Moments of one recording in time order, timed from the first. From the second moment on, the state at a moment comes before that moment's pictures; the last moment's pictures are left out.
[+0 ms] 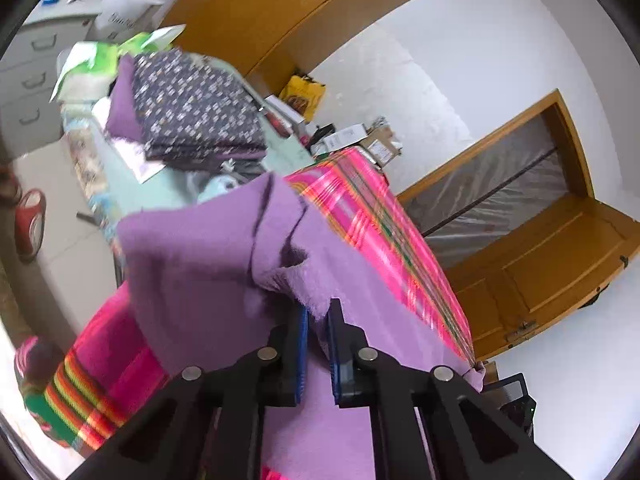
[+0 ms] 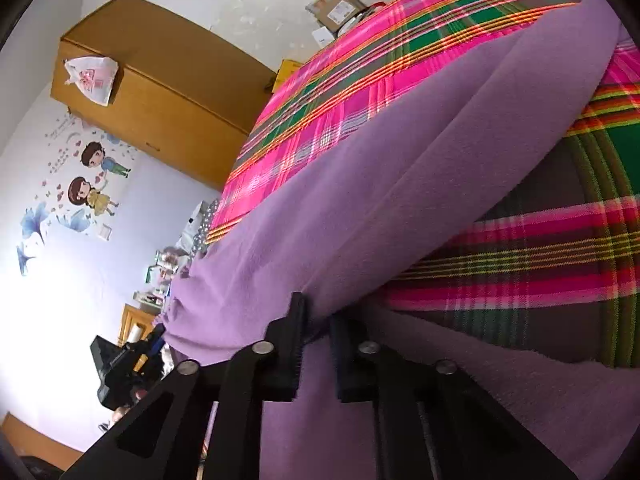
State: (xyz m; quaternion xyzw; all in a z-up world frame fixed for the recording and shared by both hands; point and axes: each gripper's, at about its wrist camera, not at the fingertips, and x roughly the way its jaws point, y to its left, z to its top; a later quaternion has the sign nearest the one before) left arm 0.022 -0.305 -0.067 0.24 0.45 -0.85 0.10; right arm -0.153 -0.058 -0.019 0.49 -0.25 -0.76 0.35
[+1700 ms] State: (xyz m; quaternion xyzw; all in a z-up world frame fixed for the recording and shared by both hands) left arm 0.065 -0.354 -0.066 0.23 0.41 -0.87 0.11; right arm -0.052 -0.102 0.012 0.49 -0.08 -0.70 0.52
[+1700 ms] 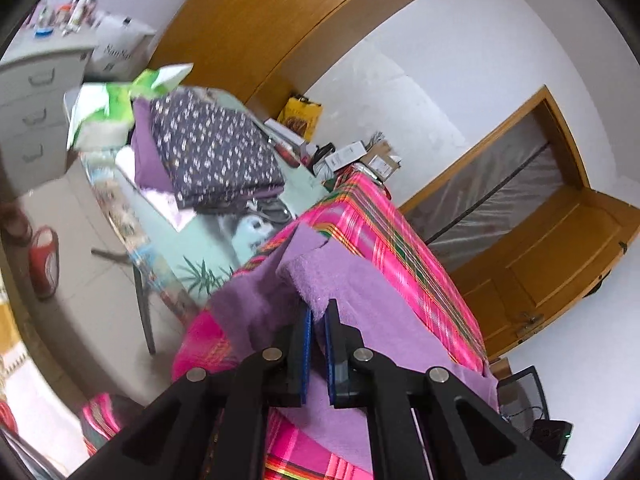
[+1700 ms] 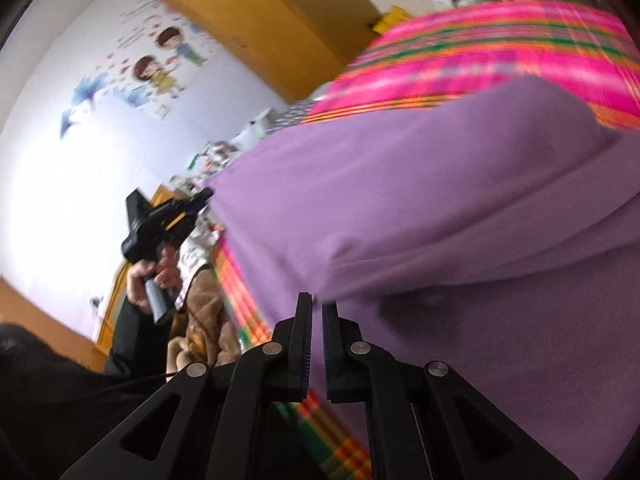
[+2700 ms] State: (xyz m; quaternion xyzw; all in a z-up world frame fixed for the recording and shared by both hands) left arm 0.051 -0.364 -0.095 0.28 0.44 -0.84 0.13; right arm -0.060 -0.072 0.021 0.38 0.15 -0.82 0.40
